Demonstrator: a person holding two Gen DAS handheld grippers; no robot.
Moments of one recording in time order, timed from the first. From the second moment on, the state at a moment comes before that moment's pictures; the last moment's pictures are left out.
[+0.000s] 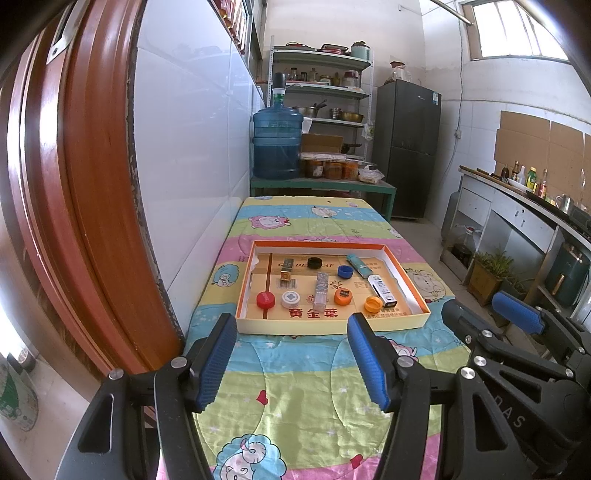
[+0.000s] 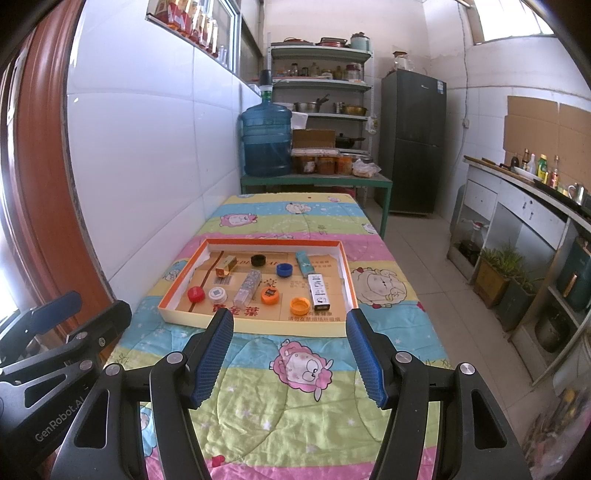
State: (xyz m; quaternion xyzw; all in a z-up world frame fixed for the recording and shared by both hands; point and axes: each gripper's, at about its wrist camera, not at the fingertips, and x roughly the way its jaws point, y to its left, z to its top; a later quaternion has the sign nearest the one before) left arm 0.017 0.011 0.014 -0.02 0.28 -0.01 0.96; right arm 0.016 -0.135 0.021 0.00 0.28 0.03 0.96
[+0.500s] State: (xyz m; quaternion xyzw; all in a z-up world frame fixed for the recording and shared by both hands) left arm 0.017 0.011 0.012 -0.02 0.28 -0.01 0.96; right arm 0.016 -0.135 0.021 0.00 0.28 0.03 0.96
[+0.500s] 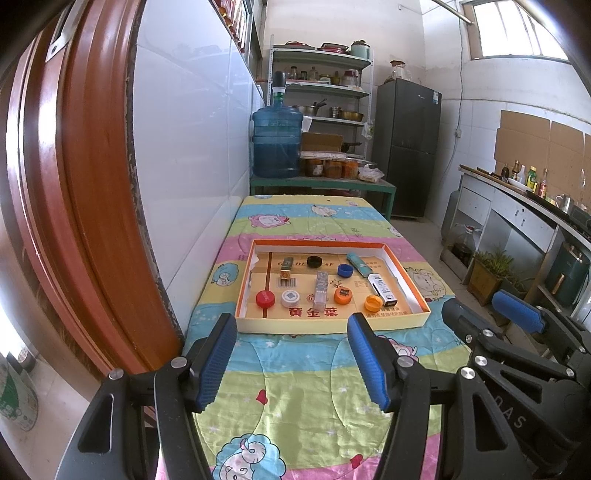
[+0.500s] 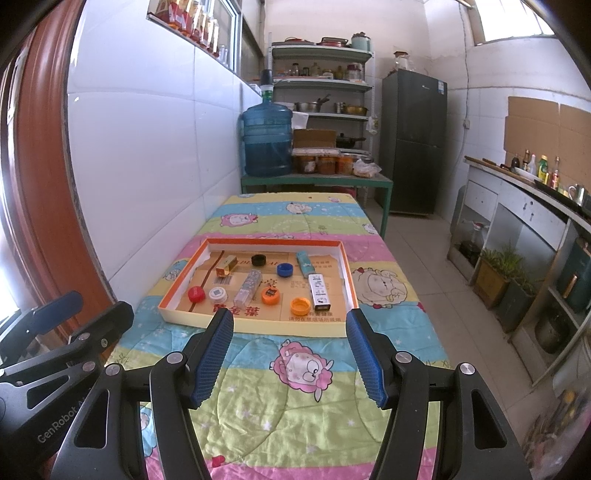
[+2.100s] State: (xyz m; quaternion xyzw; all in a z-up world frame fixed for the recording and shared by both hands) left arm 0.020 0.007 0.001 -0.02 0.29 -0.02 0.96; right arm 0.018 -0.135 0.011 0.00 0.28 0.03 0.96
